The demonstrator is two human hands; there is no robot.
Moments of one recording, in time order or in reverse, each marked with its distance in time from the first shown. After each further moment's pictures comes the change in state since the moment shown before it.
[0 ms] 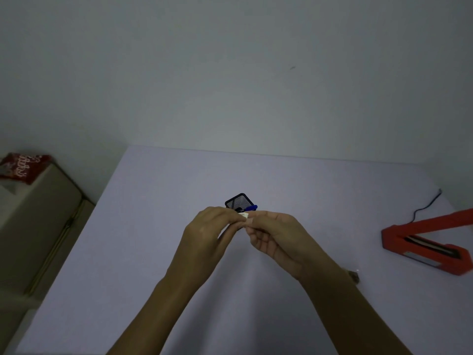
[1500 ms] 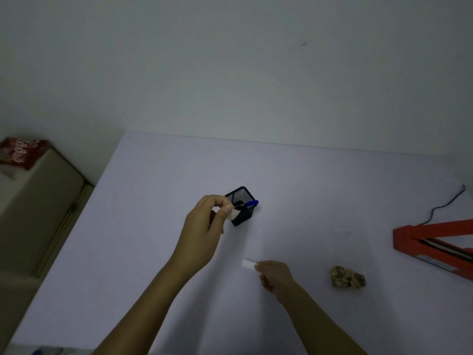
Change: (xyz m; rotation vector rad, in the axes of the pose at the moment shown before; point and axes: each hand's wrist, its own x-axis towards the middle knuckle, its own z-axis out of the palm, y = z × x) left_hand 0.024 -0.018 0.035 -0.364 -0.122 -0.652; right_hand 0.119 0.162 -0.101 -0.270 0.420 0.400
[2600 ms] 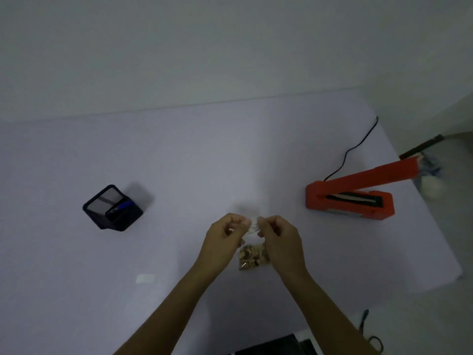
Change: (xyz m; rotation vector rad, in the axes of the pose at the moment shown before) left_hand 0.036 0.018 0.304 -0.219 -0.471 -0.372; right_hand 0.001 -0.052 -0.235 -0.021 0.309 -0.438
